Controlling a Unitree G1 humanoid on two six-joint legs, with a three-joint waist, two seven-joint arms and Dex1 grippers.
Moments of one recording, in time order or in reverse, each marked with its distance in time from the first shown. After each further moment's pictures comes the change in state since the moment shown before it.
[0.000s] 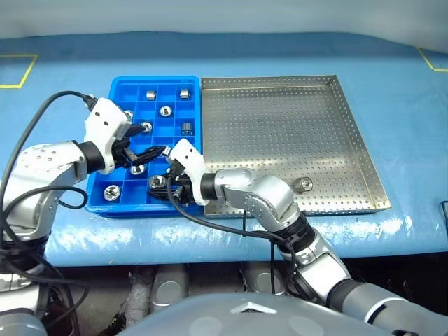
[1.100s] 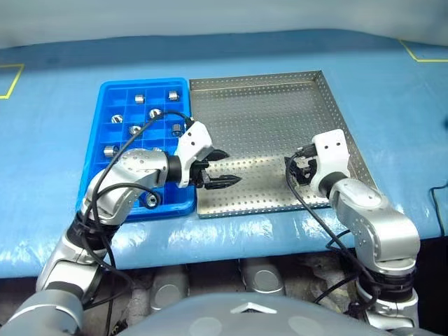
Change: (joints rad) left arm -0.178 -0.292 -0.413 0.112 -0.017 -0.057 -0.096; right arm 0.438 -0.333 -0.569 -0.528 -0.201 0.222 -0.328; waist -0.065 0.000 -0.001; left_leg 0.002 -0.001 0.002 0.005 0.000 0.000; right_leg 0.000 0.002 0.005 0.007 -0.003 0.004
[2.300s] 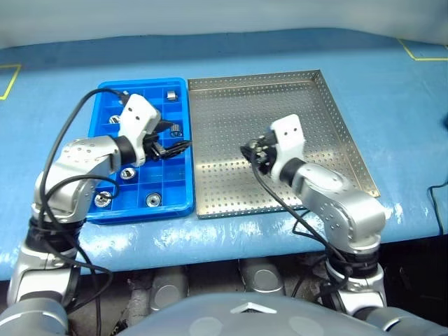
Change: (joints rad) left arm 0.105 0.170 0.343 -0.032 0.055 0.010 0.167; right arm -0.285 0.154 0.221 0.160 0.091 -0.065 0.094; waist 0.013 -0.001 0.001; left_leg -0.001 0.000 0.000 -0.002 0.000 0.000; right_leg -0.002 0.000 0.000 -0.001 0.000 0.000
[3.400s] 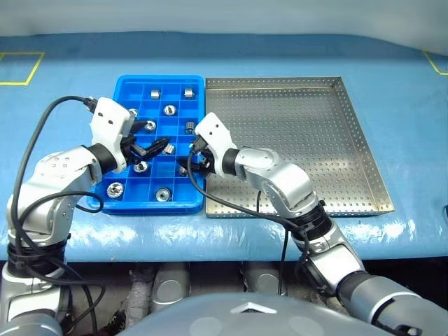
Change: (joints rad) left arm 0.088 -0.028 0.099 -0.125 -0.059 0.065 0.113; right arm -0.202 0.068 0.241 0.328 -0.076 -0.240 0.165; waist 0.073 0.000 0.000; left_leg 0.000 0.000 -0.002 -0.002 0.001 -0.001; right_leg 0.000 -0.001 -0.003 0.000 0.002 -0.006
